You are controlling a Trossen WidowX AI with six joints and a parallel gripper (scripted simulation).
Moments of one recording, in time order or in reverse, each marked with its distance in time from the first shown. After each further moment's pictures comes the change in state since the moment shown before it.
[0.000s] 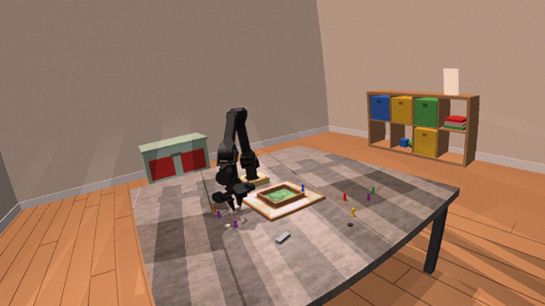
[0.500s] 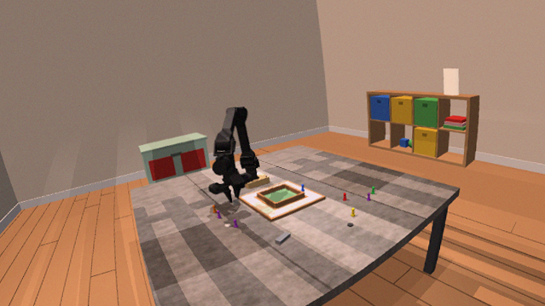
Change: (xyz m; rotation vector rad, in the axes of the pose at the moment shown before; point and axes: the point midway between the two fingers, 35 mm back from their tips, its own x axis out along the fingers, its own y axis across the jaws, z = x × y) arm -0.044 -0.008 0.004 0.005 0.004 0.004
